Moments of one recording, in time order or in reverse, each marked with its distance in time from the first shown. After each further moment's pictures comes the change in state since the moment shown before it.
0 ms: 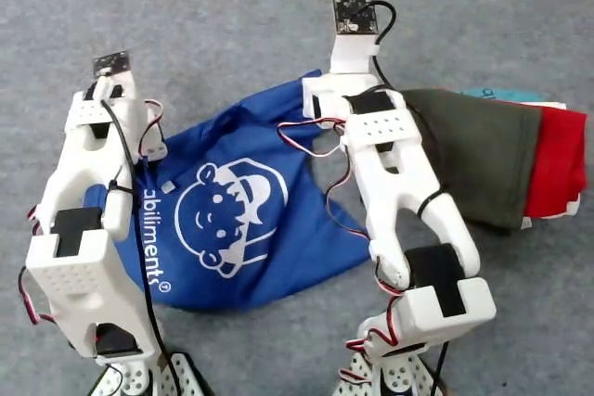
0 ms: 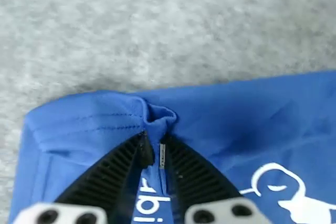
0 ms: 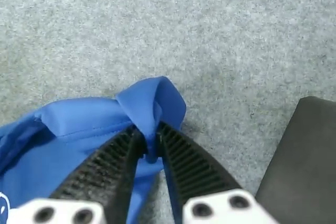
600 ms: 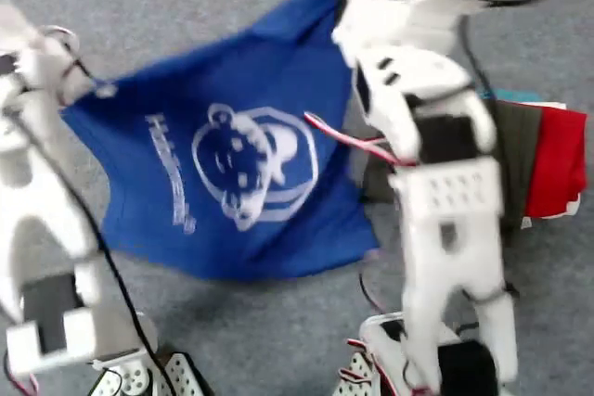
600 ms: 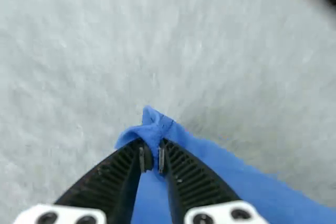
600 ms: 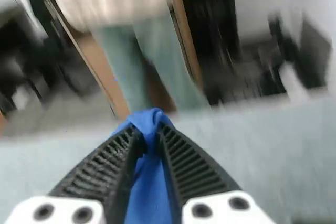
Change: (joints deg) left arm -8.6 -27.2 -25.2 18.4 6.9; right arm 2.5 -31.6 -13.1 1.3 -12.6
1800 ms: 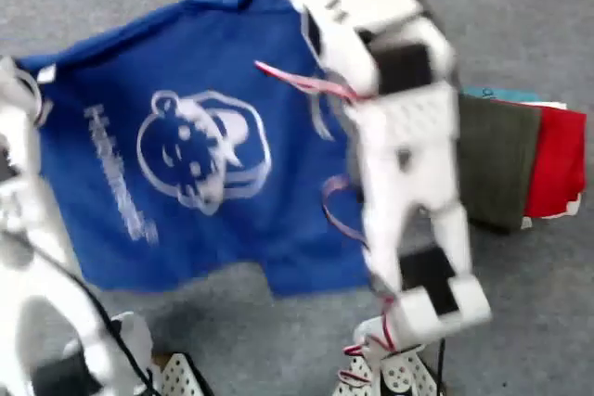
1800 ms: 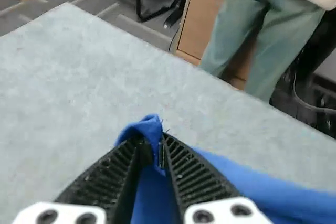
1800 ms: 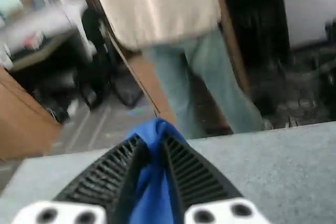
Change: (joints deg) left arm -8.8 -19.1 41.6 -53.1 -9.8; right arm -8.3 34.6 -38.2 11.1 -5.9
